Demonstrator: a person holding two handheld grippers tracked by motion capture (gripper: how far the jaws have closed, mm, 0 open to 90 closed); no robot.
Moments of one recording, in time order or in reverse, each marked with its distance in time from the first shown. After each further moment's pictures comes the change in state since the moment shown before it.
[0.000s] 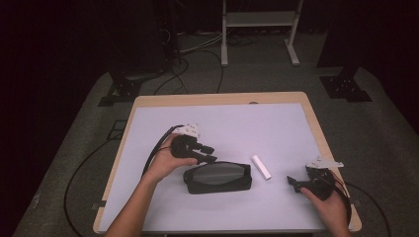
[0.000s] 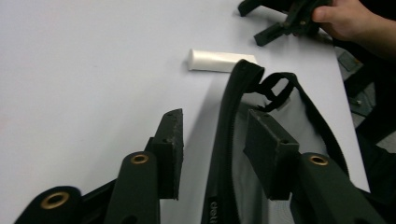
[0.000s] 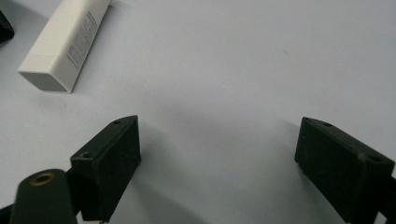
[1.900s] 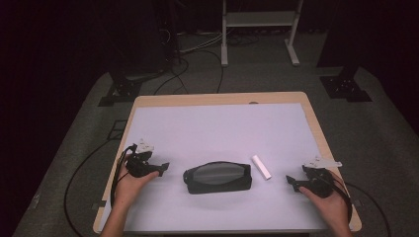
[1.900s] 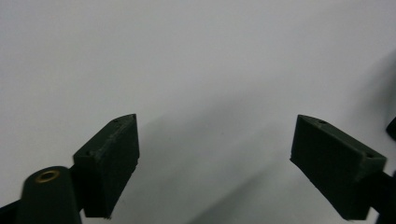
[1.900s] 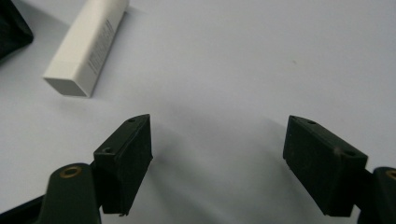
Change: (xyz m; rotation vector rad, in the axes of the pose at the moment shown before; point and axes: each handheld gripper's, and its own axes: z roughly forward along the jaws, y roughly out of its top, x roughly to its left) left arm 0.001 -0.123 -0.070 0.079 0.667 -0.326; right arm 0.009 0.007 -0.005 0.000 0.008 -0.023
